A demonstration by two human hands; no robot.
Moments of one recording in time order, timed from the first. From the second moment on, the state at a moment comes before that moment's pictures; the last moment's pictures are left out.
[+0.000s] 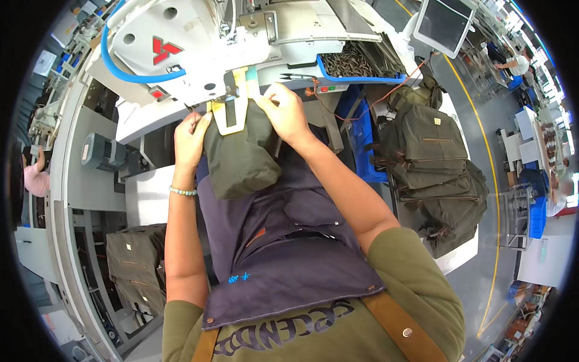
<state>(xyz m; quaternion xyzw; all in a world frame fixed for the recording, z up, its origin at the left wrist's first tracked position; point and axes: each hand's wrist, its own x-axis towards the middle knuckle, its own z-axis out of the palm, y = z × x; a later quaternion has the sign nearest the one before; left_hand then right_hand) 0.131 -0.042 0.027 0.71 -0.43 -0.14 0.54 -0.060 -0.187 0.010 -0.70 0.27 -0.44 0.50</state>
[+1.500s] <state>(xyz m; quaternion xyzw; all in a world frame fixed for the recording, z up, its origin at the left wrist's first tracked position) 0.117 -0.016 0.042 0.66 -0.37 -0.20 0.62 -0.094 -0.149 0.041 -0.73 0.30 -0.40 0.47</state>
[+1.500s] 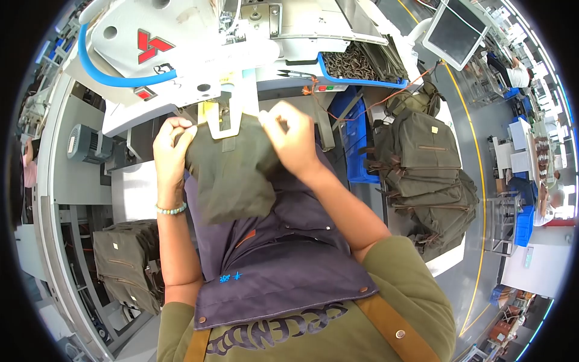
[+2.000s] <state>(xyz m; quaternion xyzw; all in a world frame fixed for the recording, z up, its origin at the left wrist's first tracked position) 0.109 0.006 0.042 0.64 -0.33 -0.29 0.63 -0.035 -0.188 0.066 -0.90 0.15 -0.34 0.23</state>
